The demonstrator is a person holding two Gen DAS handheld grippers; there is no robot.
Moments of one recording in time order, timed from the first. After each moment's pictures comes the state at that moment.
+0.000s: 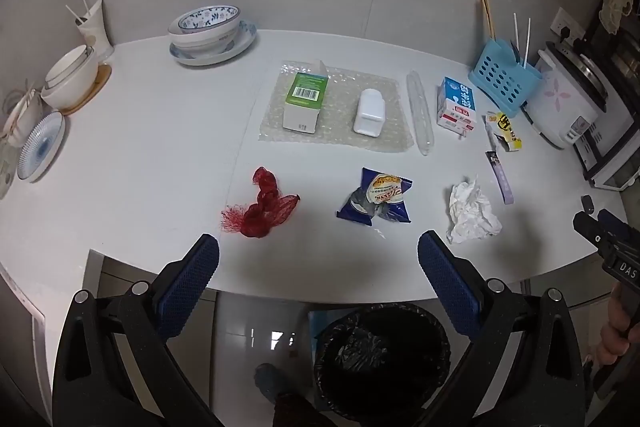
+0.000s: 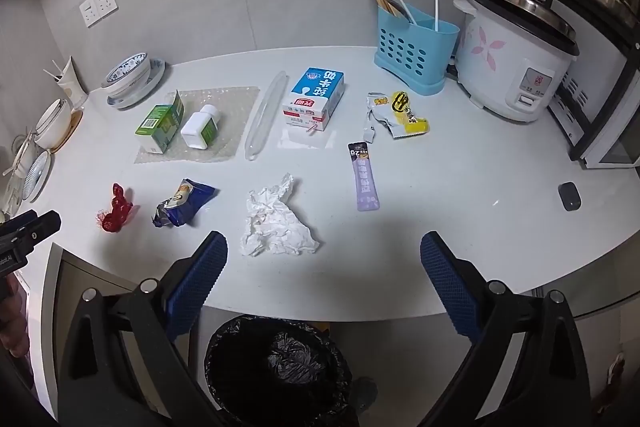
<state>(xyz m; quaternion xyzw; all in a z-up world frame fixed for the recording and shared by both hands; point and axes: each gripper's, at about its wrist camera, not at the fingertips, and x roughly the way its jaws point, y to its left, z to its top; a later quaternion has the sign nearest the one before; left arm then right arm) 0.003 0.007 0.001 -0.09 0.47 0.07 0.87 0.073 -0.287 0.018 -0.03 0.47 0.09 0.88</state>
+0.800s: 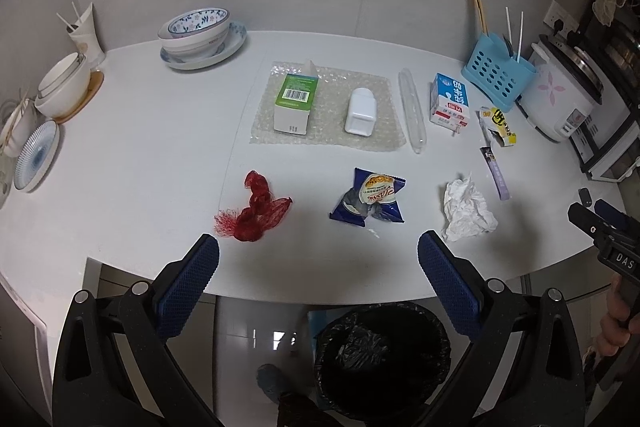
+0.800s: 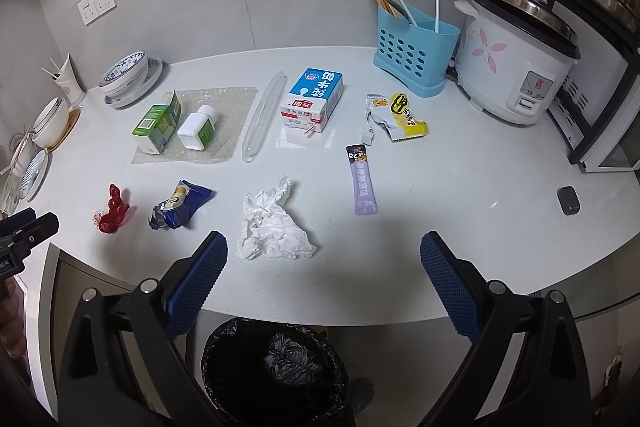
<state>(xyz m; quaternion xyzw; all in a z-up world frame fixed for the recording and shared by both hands) 0.008 -0.001 0.005 -0.08 0.48 0.06 0.87 0.079 -0.286 0.018 -0.04 0.47 0.09 0.88</state>
